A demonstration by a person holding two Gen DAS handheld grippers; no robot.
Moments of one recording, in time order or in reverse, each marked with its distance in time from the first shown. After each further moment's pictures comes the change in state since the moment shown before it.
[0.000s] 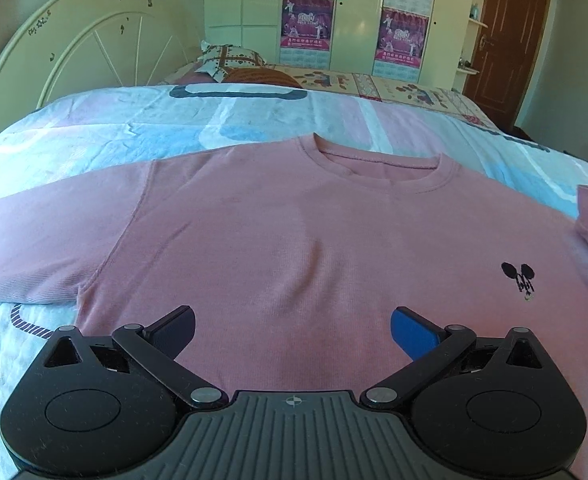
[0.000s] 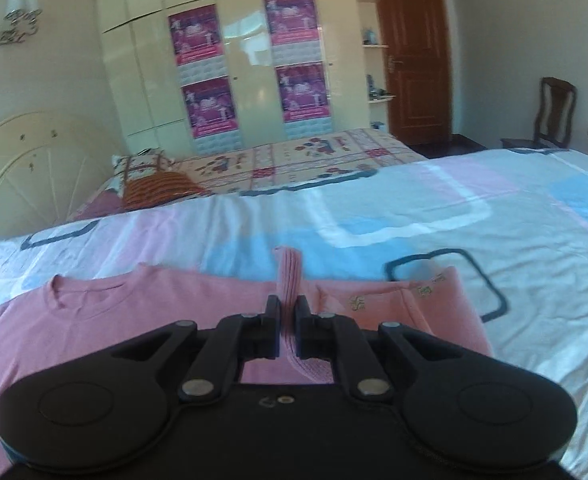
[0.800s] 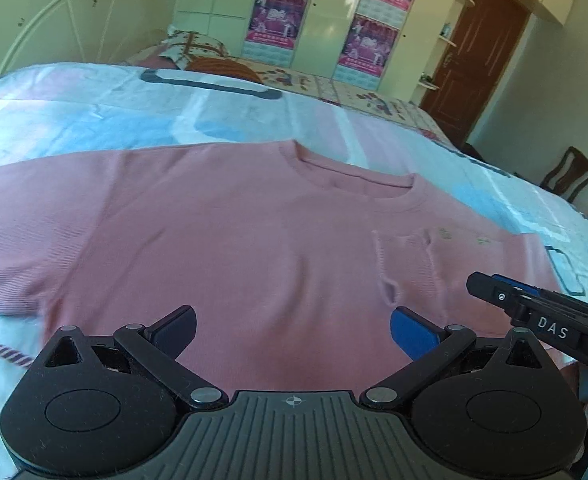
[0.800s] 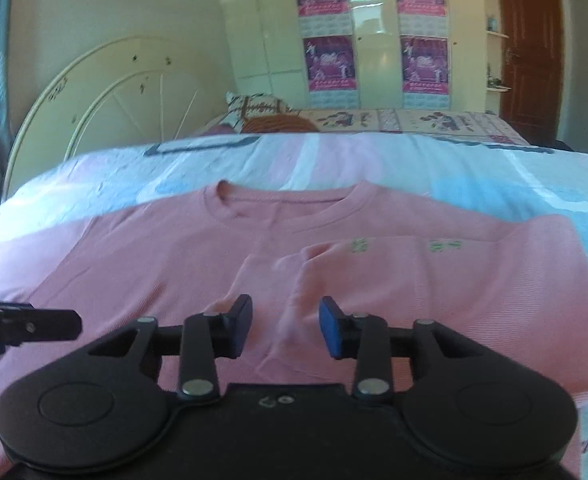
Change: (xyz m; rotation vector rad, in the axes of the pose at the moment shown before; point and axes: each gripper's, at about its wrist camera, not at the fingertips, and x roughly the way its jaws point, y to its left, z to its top) left arm 0.034 0.023 0.016 -0.059 0.022 -0.234; right arm 0.005 0.144 -0.054 -0.136 0.090 0.215
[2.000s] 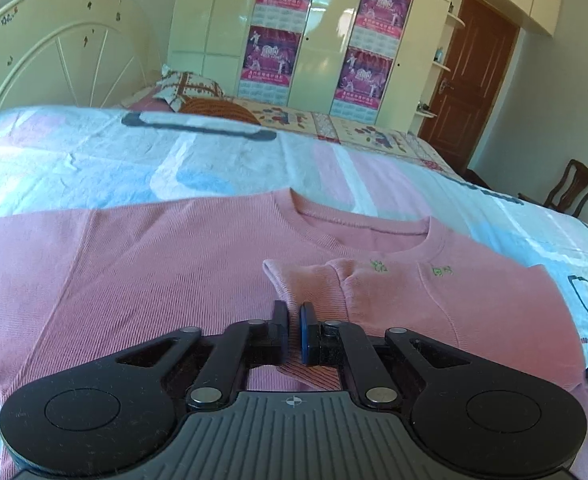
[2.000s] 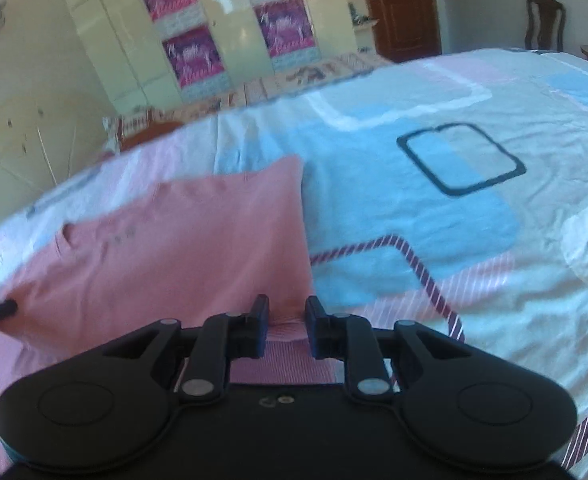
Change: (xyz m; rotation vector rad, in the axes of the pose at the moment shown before) left arm 0.043 0.004 0.024 0.040 -0.122 0.060; right arm -0.030 -0.136 -0.019 0.286 0.135 -0.218
